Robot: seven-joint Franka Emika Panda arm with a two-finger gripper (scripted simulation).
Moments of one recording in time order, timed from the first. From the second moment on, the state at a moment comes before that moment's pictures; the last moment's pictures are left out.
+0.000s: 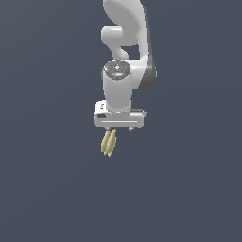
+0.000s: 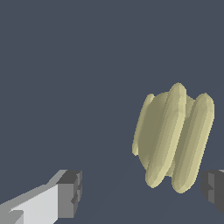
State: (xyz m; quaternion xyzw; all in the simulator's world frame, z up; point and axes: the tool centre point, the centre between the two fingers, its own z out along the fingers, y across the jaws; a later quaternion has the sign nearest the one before) arm -0.011 -0.008 0.155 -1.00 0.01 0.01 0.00
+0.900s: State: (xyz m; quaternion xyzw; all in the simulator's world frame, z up) arm -0.008 0.002 0.162 -1.00 0.01 0.01 0.01
